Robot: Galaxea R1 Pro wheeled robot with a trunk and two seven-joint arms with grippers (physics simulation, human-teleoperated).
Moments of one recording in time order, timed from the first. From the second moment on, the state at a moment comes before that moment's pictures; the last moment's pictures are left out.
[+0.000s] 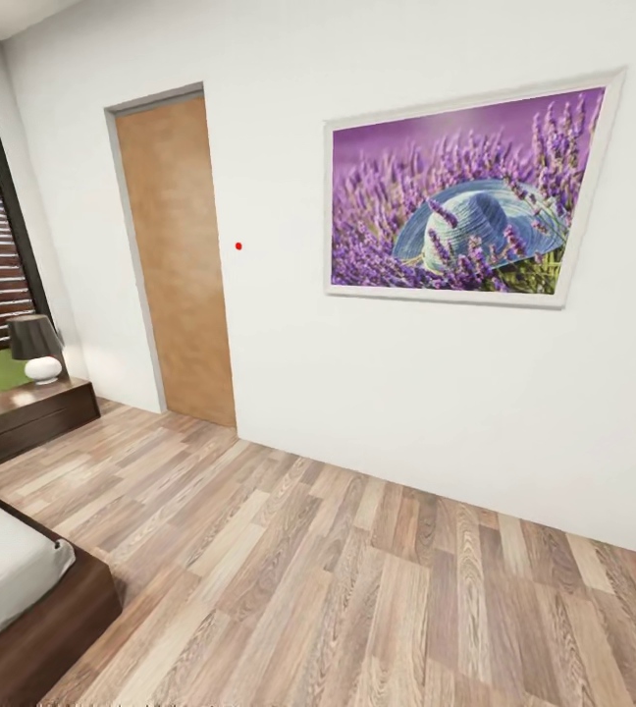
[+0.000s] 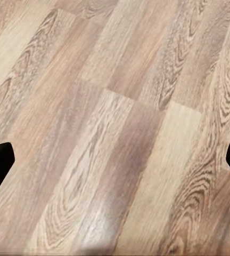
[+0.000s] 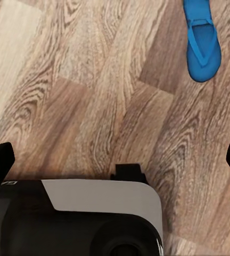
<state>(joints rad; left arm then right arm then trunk) 0.00 -0.04 0.00 -0.50 0.00 -0.20 0.00 -0.01 0.00 -0.02 -0.30 0.00 -0.10 0.00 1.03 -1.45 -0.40</state>
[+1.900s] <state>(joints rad) 0.00 -0.04 0.00 -0.50 0.00 -0.20 0.00 -0.01 0.00 -0.02 -0.30 0.00 -0.10 0.00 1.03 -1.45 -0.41</state>
